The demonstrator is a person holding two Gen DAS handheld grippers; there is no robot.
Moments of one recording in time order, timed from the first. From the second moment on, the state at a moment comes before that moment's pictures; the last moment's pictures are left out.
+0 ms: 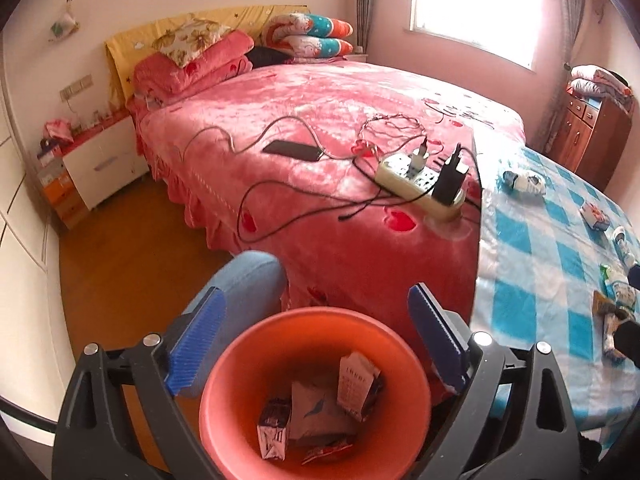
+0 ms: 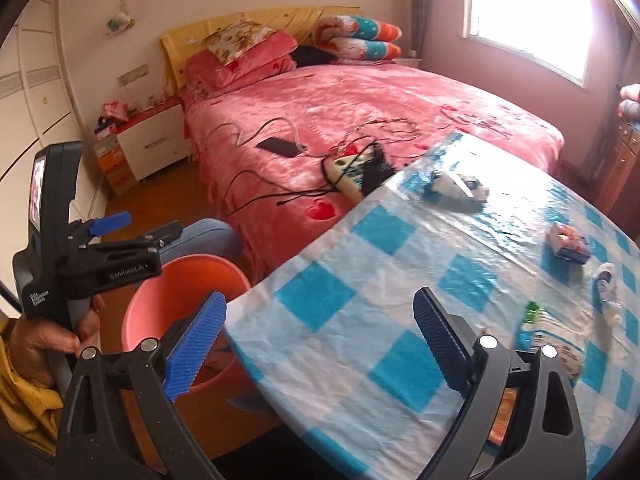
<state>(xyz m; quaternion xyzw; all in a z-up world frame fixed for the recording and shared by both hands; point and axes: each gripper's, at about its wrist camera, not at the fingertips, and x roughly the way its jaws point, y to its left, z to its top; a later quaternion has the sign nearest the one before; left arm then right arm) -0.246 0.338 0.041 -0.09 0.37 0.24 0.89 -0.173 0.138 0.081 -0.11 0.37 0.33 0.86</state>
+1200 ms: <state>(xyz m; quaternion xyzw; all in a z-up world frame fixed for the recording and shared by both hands) -0.144 0.210 0.087 0.01 0.34 0.15 0.93 -0.139 -0.005 0.087 -0.02 0.34 0.21 0.92</state>
